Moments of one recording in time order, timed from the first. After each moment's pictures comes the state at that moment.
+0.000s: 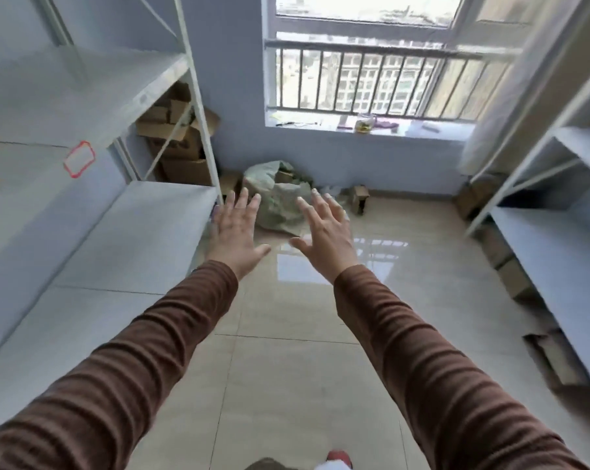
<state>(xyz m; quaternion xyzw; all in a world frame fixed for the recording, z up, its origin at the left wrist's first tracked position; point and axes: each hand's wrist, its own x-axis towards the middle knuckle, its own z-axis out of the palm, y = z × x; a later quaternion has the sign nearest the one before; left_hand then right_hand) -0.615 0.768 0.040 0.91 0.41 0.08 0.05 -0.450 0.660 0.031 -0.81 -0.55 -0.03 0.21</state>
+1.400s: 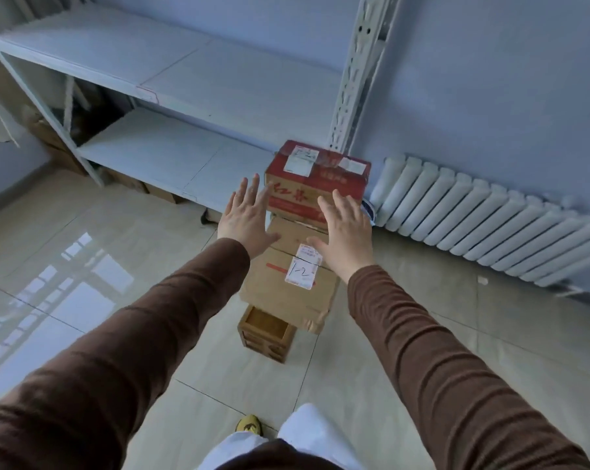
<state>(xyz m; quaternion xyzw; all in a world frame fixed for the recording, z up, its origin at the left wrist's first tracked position) -0.127 -0.010 -0.021 0.97 -0.22 -0.04 0.13 -0.217 -0.200 -0.016 -0.99 0.09 -0.02 0.09</state>
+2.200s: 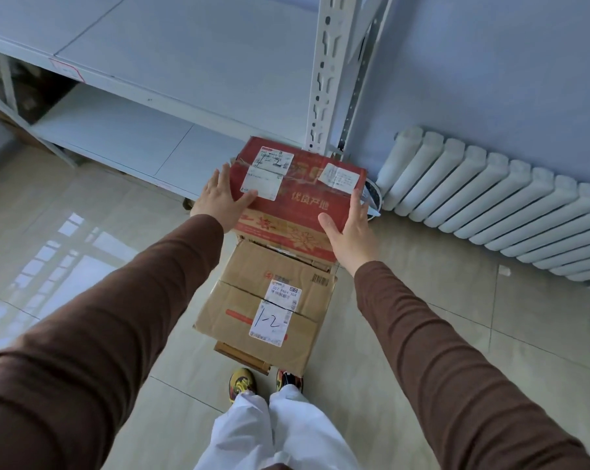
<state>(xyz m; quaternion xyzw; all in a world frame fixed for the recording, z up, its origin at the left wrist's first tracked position) 0.083 -0.125 -0.112 0.96 -0.06 -0.15 0.23 -0.057 -0.359 -0.119 -0.90 0.26 0.05 0.36</state>
